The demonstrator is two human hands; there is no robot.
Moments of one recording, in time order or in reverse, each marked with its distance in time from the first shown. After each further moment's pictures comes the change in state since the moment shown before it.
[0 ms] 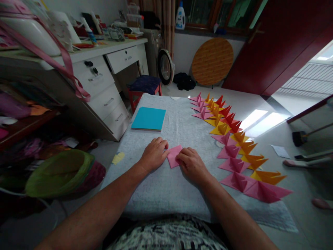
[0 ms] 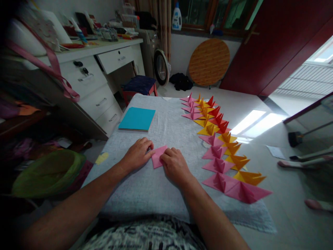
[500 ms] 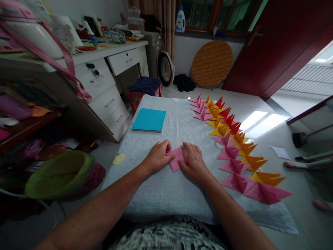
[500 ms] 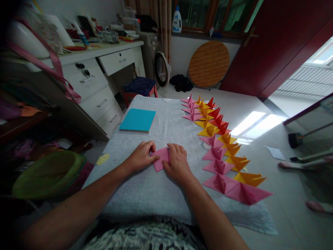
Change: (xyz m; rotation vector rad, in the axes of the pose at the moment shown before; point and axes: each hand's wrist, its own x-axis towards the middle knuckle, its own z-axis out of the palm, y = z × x) left_hand 0.002 0.009 0.002 -0.331 -0.030 -0.053; right_hand -0.003 0.003 0.005 0.037 0.117 0.224
